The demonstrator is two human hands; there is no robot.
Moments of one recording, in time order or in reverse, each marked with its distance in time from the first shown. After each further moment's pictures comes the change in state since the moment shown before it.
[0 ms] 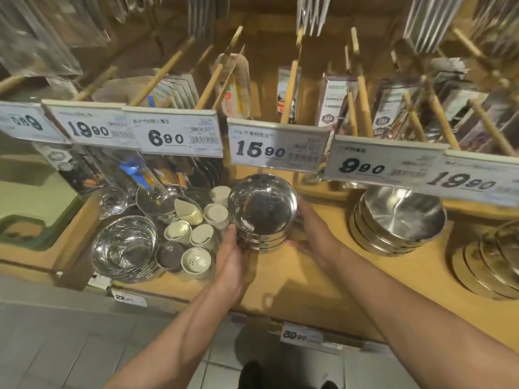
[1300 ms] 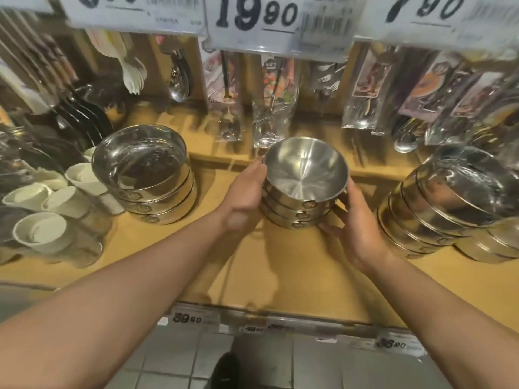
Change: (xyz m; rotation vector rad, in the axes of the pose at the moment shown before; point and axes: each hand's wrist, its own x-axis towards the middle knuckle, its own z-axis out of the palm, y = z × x) left_hand 0.003 -0.106 0.172 0.575 -0.536 0.354; right_hand -0.055 0.059 -0.219 0.141 0.372 -0.216
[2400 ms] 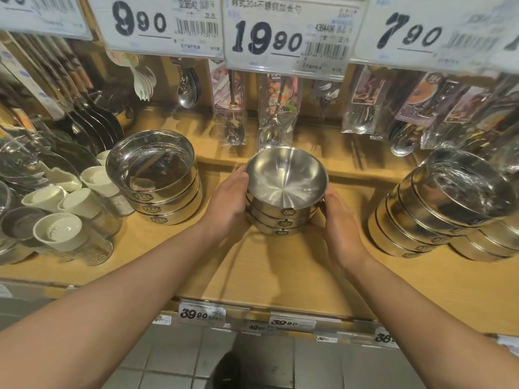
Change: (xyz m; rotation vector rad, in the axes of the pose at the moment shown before) left_hand -0.027 -0.001 -0.025 -0.039 0.080 0.038; right_hand -0.012 0.013 0.022 -0.136 -0.029 -0.150
